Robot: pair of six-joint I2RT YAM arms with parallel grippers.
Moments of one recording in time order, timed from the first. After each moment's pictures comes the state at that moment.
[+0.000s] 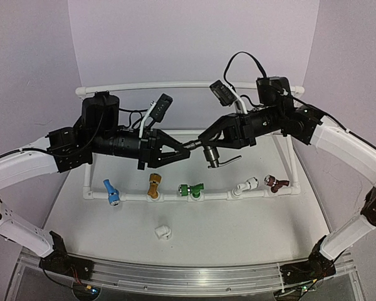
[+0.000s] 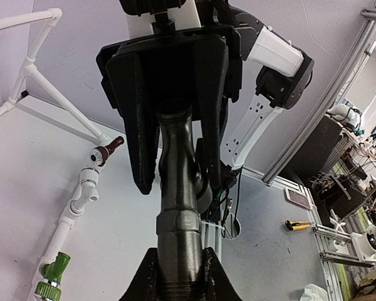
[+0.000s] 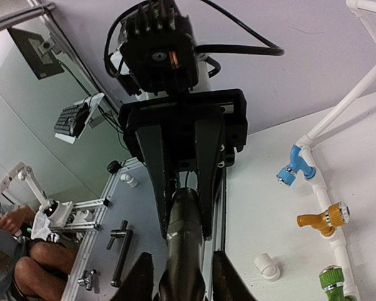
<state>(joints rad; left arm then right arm) -0.98 1.28 1.22 -0.12 0.58 -0.26 0.73 1.49 1.52 -0.41 -1.07 0.14</state>
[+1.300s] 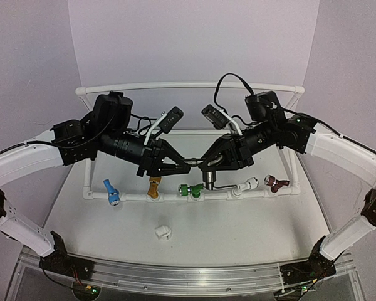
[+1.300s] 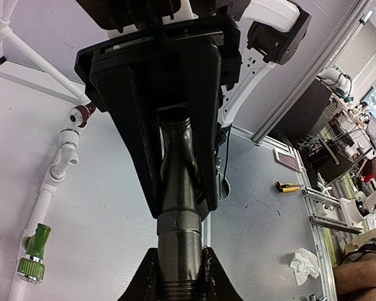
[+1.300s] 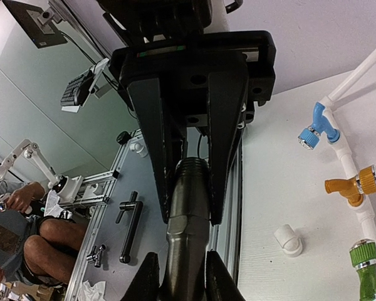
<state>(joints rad) -0.98 1.35 1.32 -0.36 0.68 -0.15 0.79 1.49 1.43 -0.52 -1.09 0.03</state>
